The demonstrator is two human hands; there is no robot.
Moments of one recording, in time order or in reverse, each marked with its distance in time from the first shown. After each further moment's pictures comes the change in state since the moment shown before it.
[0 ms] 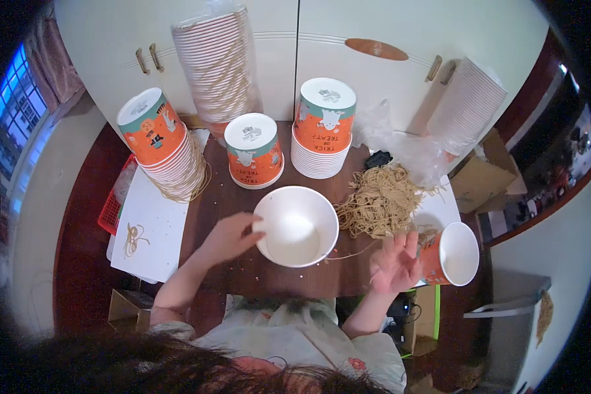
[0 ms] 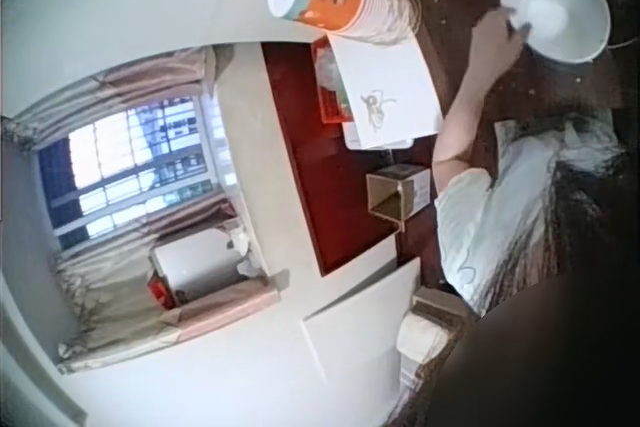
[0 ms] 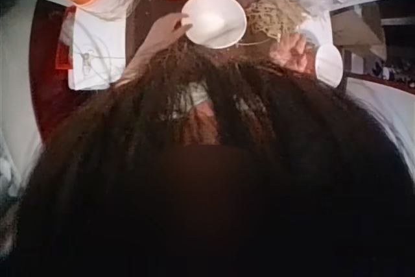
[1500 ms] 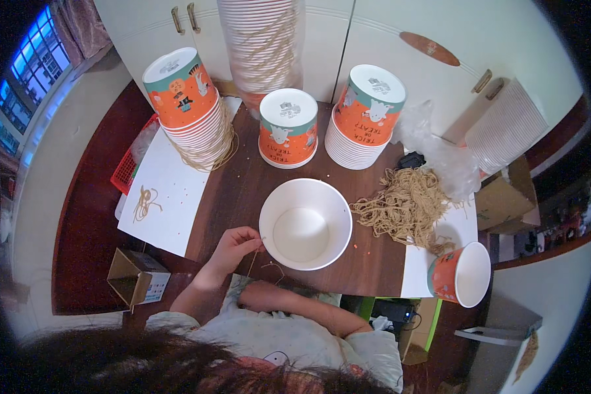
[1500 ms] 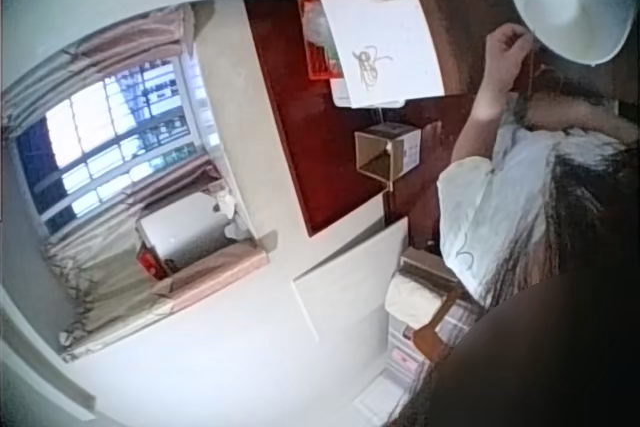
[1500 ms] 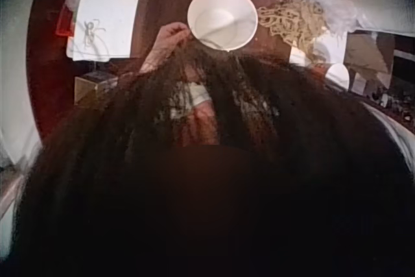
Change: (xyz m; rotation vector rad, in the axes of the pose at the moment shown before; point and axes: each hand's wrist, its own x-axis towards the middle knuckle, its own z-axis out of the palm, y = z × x) left_hand -0.072 -0.036 0.043 -1.127 0.145 -0.274; right_hand -0.109 0.210 -0.004 -1.102 -1.384 1.170
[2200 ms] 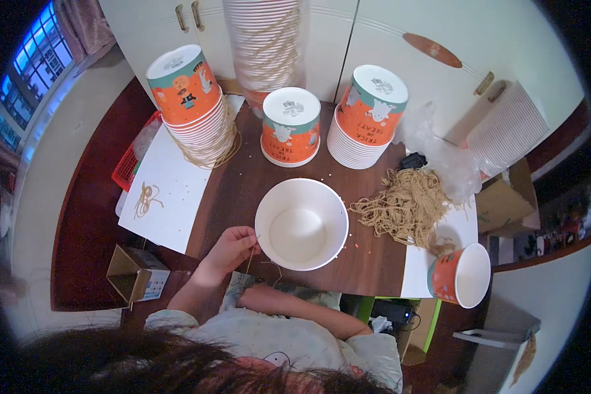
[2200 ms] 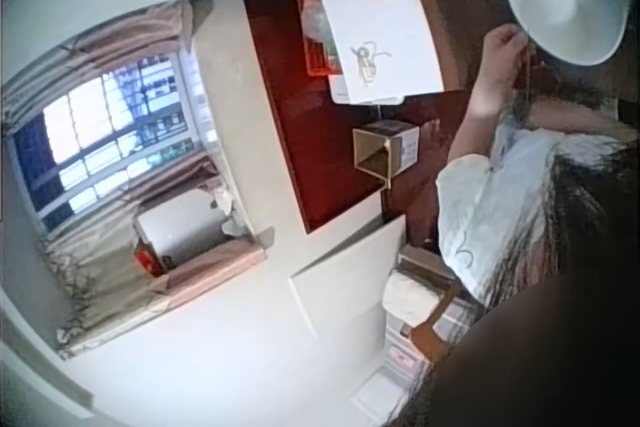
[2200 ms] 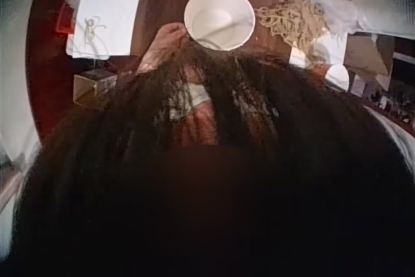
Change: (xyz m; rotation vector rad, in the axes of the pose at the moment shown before) left_hand -0.003 -0.009 -0.008 -0.417 -0.025 -0.188; right_hand -0.004 0.003 0.019 -0.035 -0.016 0.019
